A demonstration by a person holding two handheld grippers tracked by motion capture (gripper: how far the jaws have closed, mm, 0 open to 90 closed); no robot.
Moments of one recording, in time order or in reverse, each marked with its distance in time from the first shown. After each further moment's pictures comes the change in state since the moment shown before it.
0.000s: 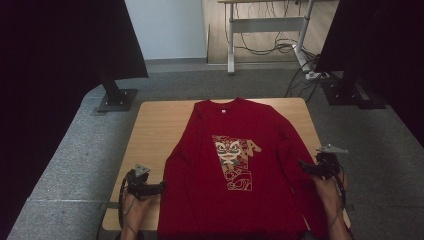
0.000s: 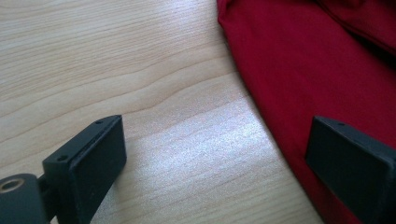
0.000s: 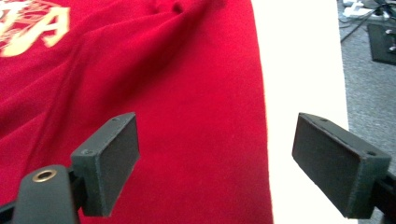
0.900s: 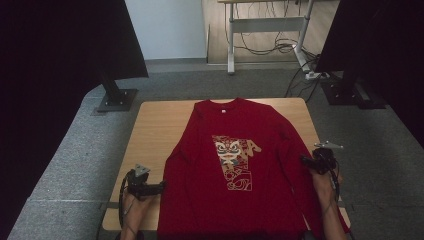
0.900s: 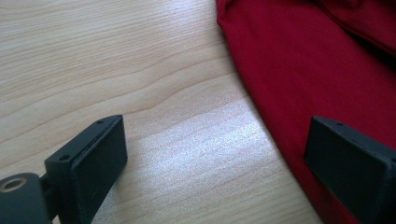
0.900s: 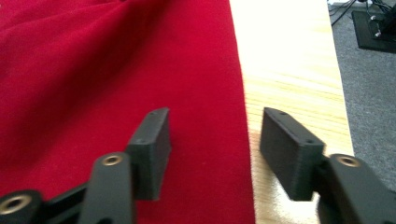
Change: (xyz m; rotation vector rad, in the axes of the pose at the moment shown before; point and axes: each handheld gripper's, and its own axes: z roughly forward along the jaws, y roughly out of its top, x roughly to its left) left arm 0.000 0.000 0.000 -0.002 -0.002 0.001; right arm -0.014 0.000 0.036 0.013 -0.053 0.055
